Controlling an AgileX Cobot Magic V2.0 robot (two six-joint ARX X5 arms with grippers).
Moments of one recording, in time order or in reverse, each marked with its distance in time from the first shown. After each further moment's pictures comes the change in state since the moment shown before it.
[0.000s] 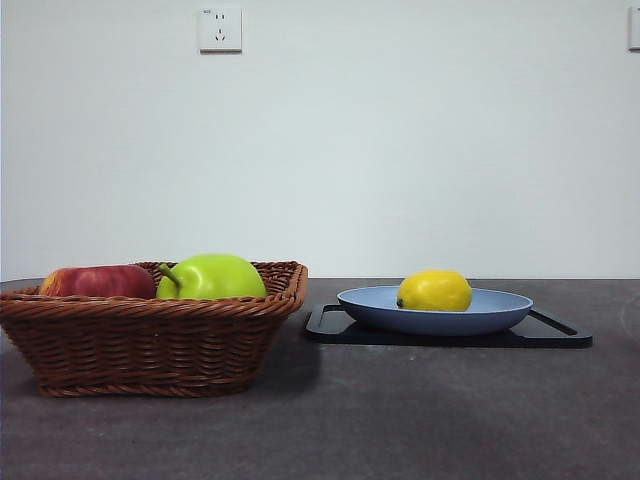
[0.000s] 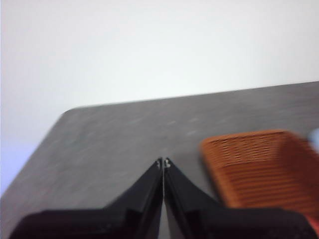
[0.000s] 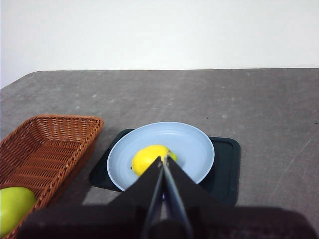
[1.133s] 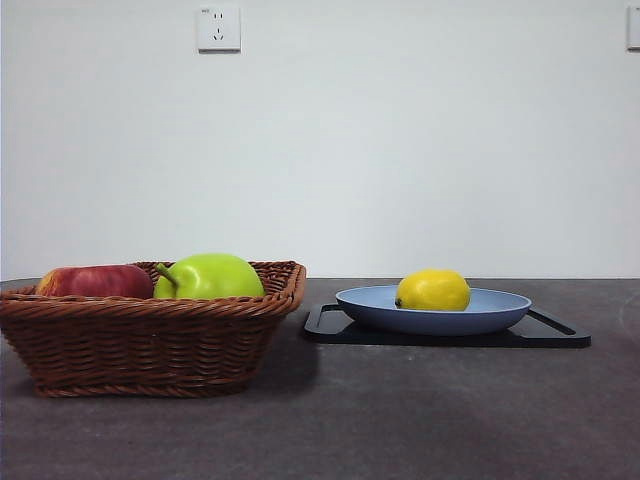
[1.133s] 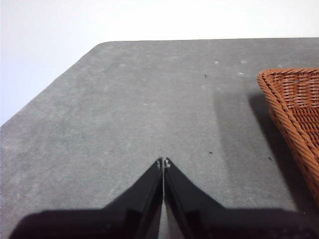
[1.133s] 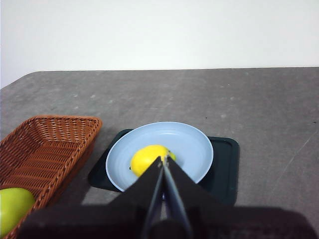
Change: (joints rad) left arm 0.180 -0.089 -0.352 0.143 0.023 -0.054; right arm 0.000 0.000 0.000 0.000 0.000 0.003
